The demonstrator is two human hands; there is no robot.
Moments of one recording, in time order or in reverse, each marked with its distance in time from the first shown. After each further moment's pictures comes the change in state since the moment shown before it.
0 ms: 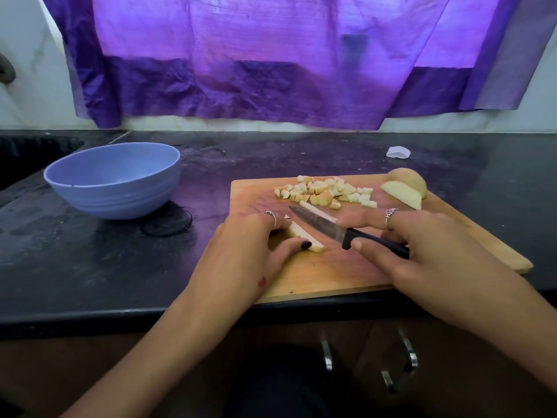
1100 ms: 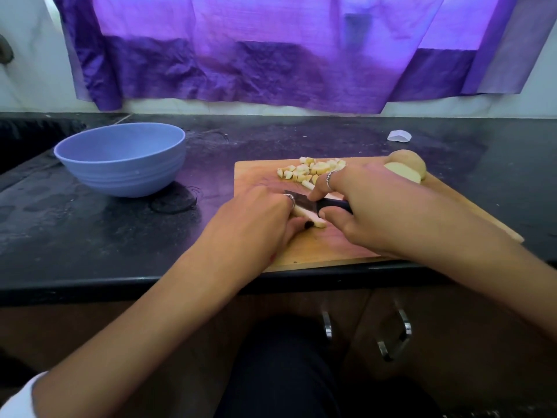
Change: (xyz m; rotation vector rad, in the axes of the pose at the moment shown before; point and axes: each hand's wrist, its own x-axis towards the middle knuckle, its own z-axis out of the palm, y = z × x) left_hand 0.003 0.014 -0.014 0.380 -0.182 0.164; right_hand 0.029 -0.043 0.004 -0.375 -0.130 -0.043
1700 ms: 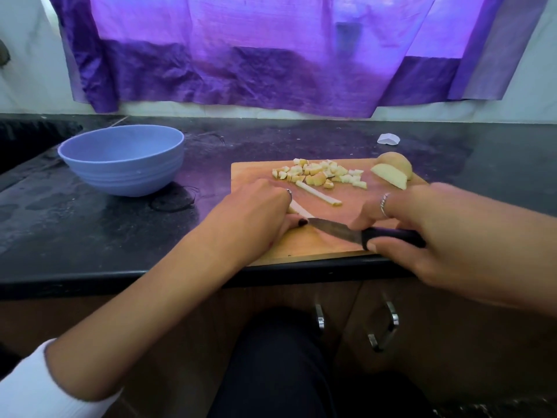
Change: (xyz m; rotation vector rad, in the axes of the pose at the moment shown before) left_hand 0.007 -0.002 -0.004 0.040 0.003 0.109; right_hand -0.063 0.024 -0.025 0.015 -0.042 -0.098
